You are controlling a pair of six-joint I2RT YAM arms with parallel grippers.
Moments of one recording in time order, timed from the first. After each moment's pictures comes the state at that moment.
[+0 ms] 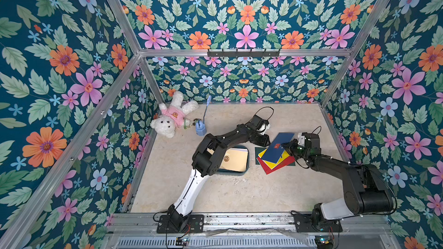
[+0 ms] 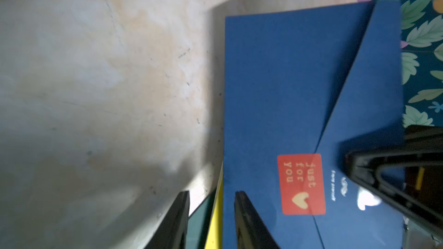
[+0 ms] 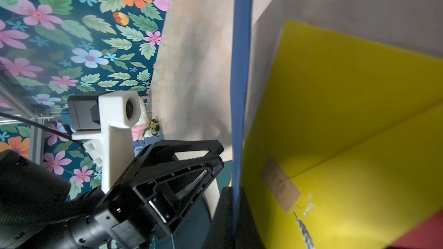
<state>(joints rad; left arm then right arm) -0.78 2.31 1.83 -0.41 0.38 -0.32 0.10 1.46 0.59 0.25 -0.49 0.94</state>
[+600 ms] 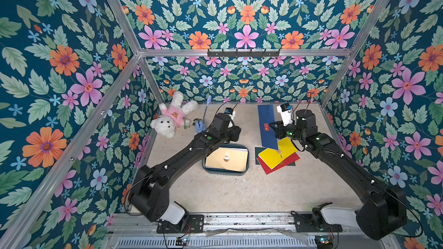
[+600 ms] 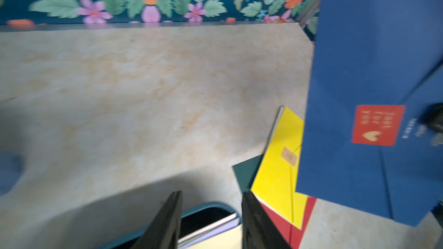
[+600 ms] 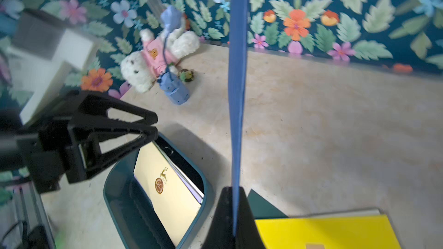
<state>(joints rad) -0.61 1.40 1.07 -0.24 -0.01 -0.34 0.44 1.32 1.10 -0.26 -0.35 0.07</state>
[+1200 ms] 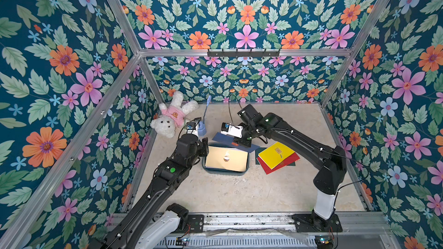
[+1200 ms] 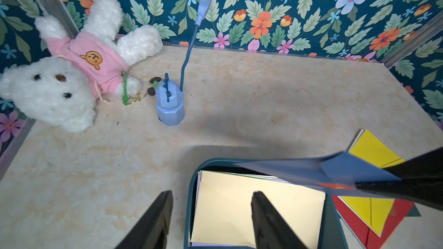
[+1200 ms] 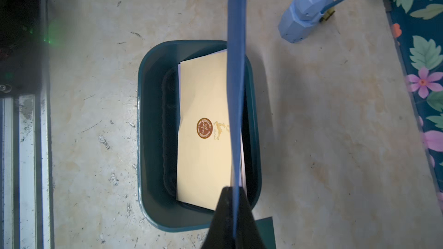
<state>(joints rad) -0.50 0.85 0.80 -0.46 -0.27 -0.31 0.85 1.91 1.87 -0.96 -0.24 -0.60</state>
